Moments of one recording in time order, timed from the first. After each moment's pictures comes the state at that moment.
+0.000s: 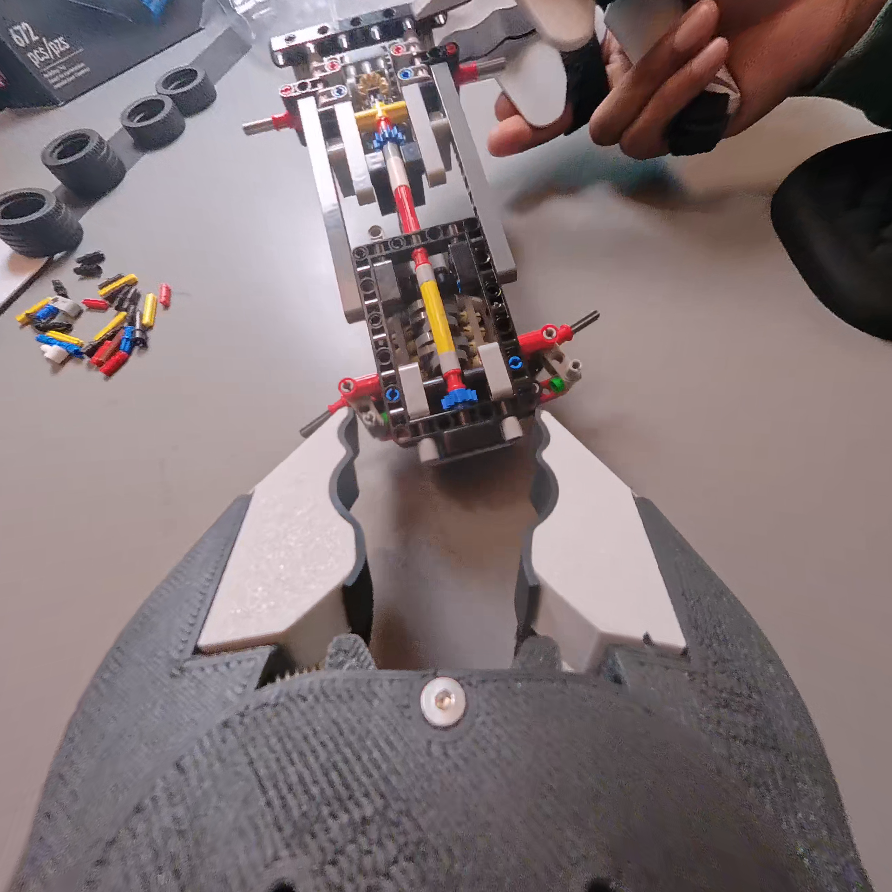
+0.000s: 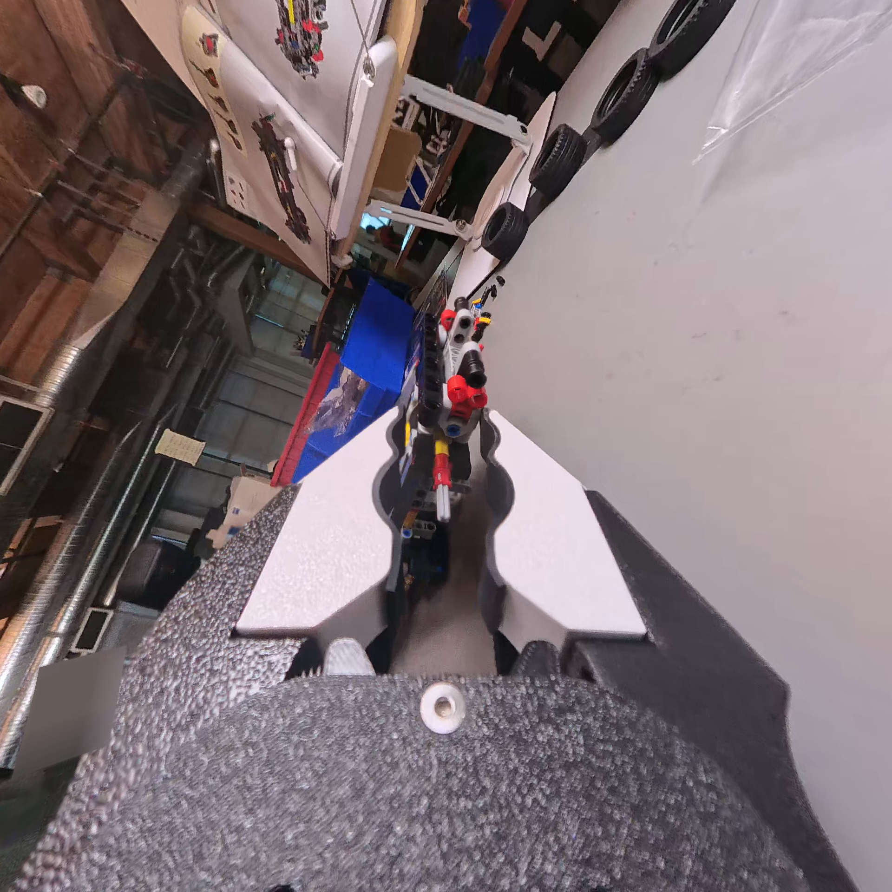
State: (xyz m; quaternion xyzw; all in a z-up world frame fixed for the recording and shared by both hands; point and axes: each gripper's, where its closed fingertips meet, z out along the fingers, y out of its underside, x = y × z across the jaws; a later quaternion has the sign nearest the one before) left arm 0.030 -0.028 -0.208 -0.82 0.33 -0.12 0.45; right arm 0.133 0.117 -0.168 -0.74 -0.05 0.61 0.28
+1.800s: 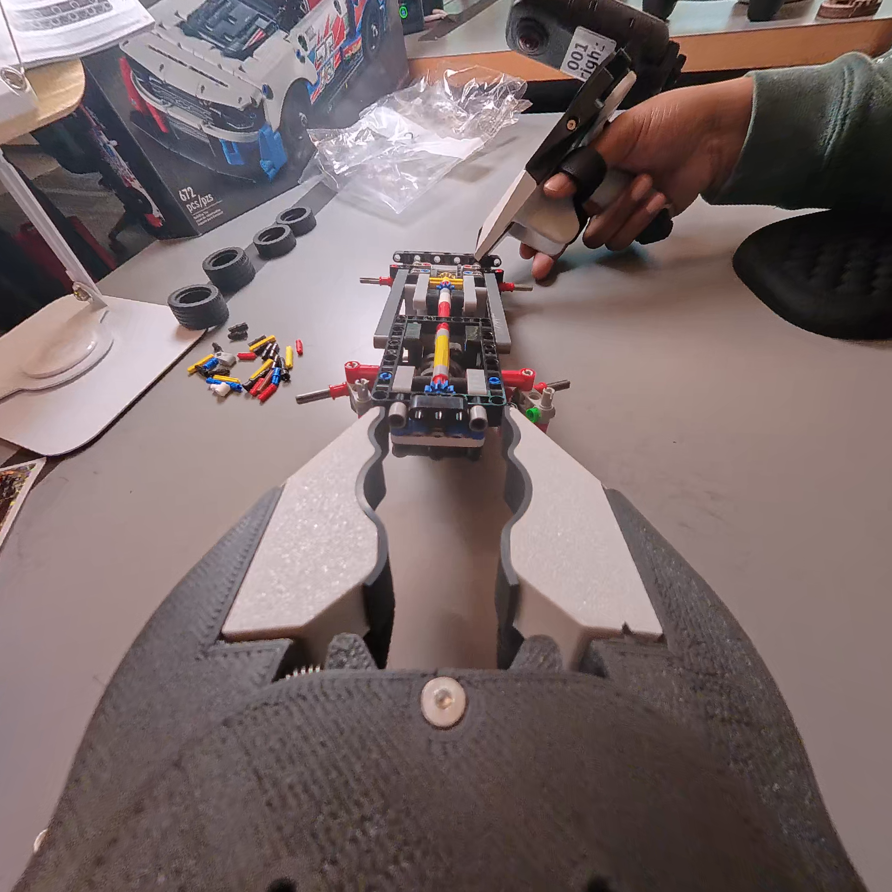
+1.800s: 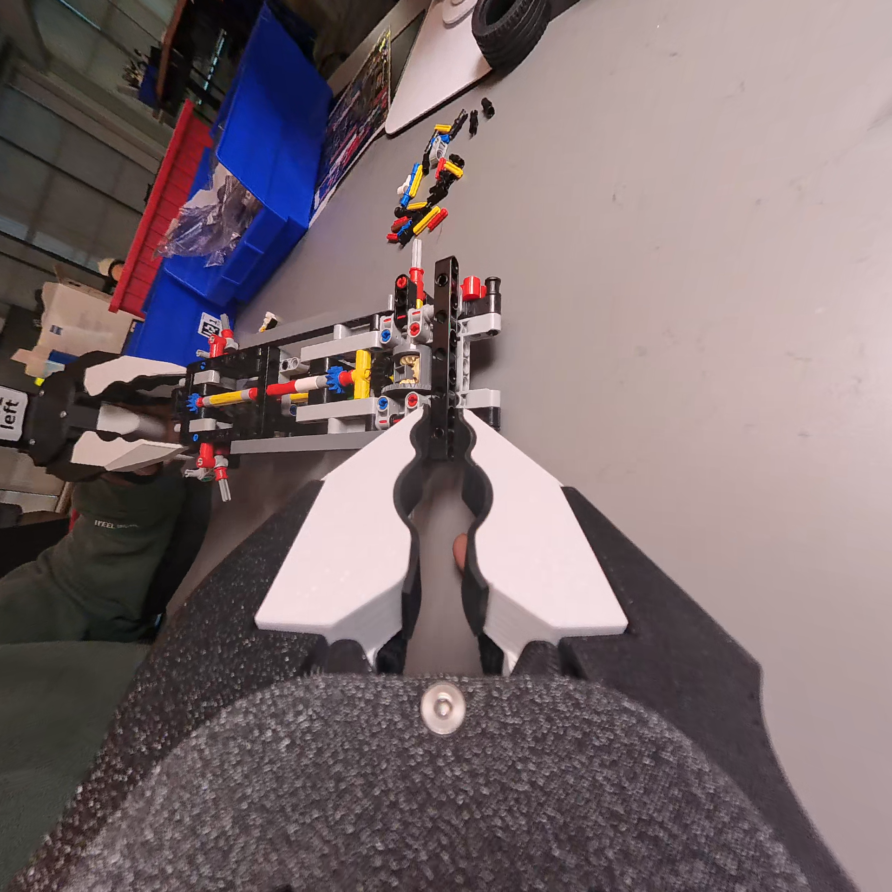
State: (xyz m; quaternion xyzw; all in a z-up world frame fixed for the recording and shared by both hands) left arm -0.039 -0.033 -0.154 -0.76 0.34 -0.15 0.53; right arm 0.100 0.098 -0.208 -0.81 -0.24 0.49 0.22
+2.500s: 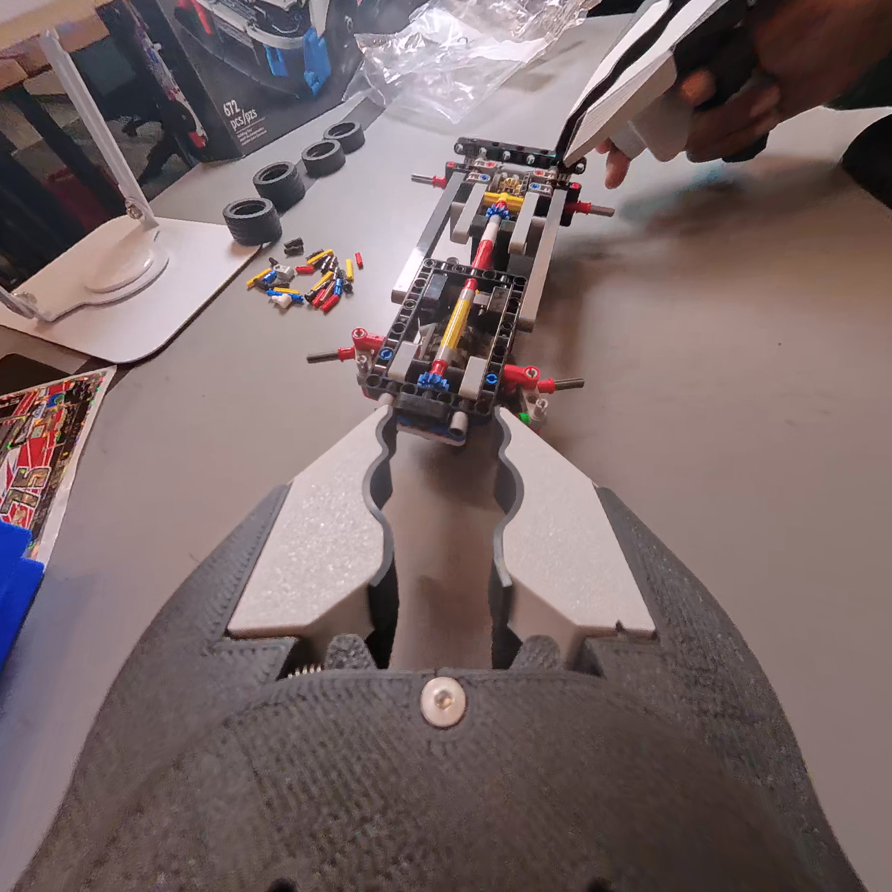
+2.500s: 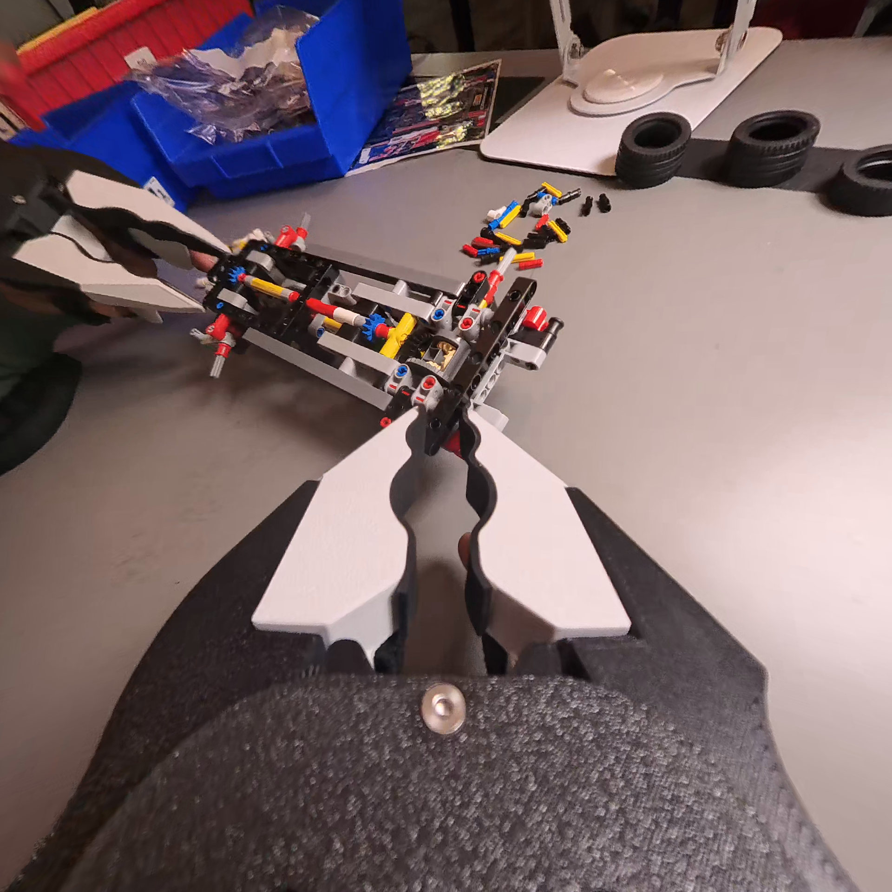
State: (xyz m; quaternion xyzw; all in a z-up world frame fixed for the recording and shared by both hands) left arm -0.101 -0.031 -0.183 -0.78 0.33 -0.12 0.51; right arm 0.070 0.067 -0.188 -0.73 -0.42 0.39 0.37
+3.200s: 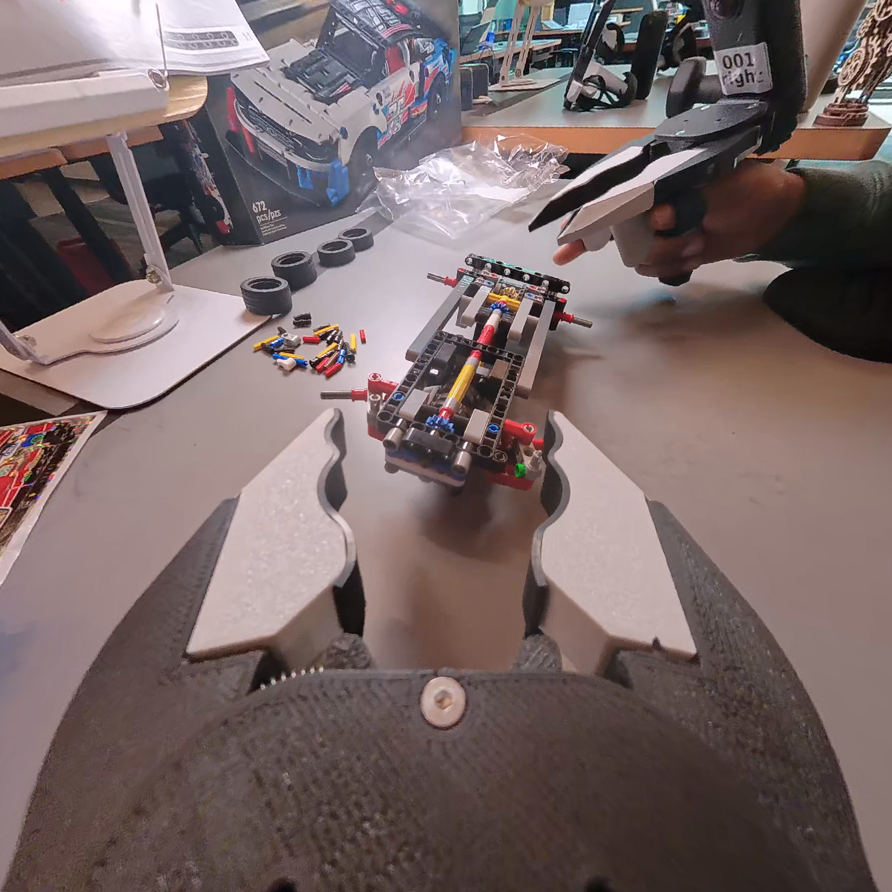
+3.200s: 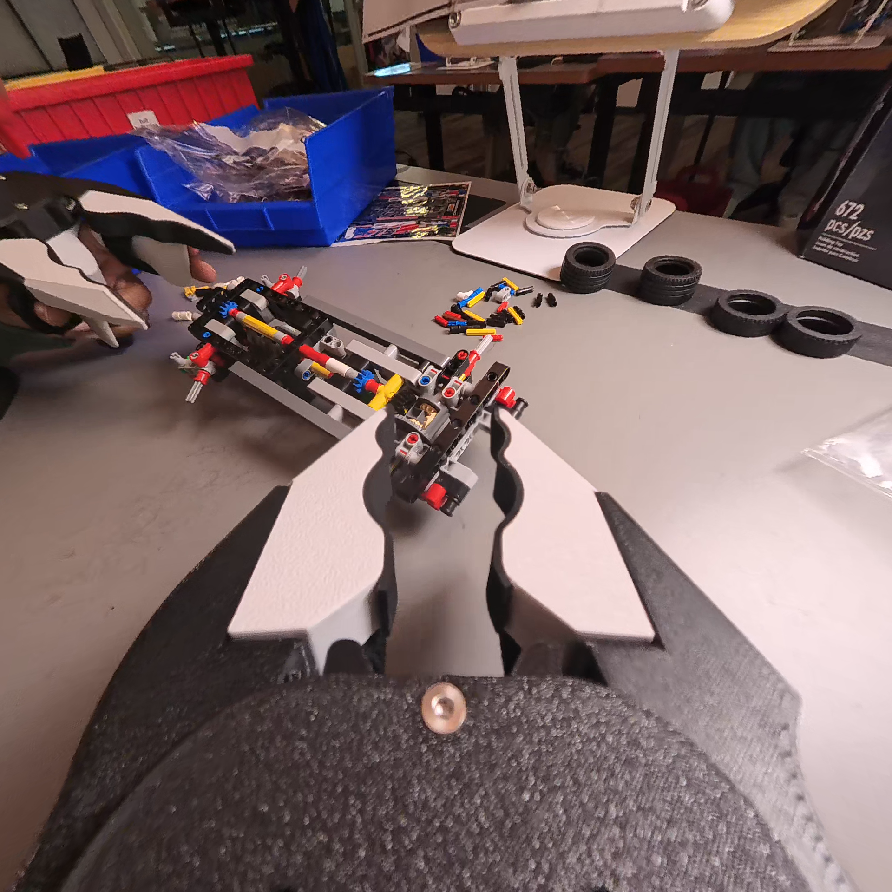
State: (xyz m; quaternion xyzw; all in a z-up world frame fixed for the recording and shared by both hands) left arm -0.095 -0.023 -0.160 -0.74 0.29 -0.19 0.58; right arm 0.079 0.078 -0.162 -0.68 -0.42 0.36 0.47
